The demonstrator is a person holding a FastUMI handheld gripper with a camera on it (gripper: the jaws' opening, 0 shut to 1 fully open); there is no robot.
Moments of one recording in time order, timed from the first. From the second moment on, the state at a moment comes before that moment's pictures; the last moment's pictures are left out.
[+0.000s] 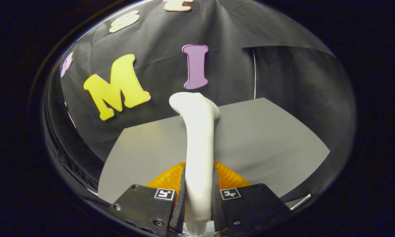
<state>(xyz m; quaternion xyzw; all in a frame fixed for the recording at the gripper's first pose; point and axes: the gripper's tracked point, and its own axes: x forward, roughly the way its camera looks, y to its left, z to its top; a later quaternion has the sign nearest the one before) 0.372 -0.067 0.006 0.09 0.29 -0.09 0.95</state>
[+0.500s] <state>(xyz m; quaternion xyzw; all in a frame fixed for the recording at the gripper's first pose) 0.294 -0.011 0.075 0.10 0.16 -0.05 0.98</state>
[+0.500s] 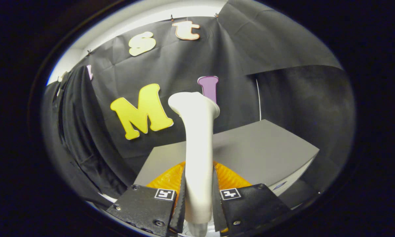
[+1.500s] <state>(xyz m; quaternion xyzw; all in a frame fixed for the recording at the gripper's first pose) 0.131 0.191 0.093 0.08 0.07 -0.04 0.99</state>
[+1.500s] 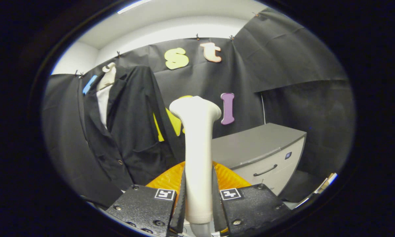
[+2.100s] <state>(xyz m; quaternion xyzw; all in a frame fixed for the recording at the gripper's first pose) 0.133 0.286 0.141 0.05 0.00 -0.01 1.00</state>
